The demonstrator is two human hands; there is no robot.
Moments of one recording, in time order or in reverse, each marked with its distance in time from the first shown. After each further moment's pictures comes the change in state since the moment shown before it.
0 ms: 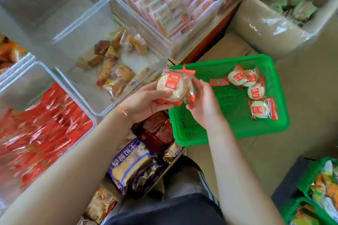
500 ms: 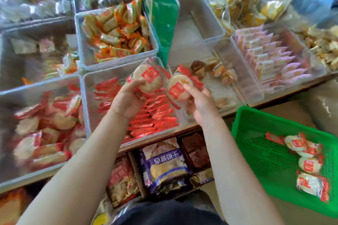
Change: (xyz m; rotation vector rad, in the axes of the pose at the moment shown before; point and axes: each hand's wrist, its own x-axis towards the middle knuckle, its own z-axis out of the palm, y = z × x) left_hand -0.225 0.041 -0.181 -0.561 0.668 0.524; right_hand 0.009 0.105 0.259 -0.389 -0.133 0.036
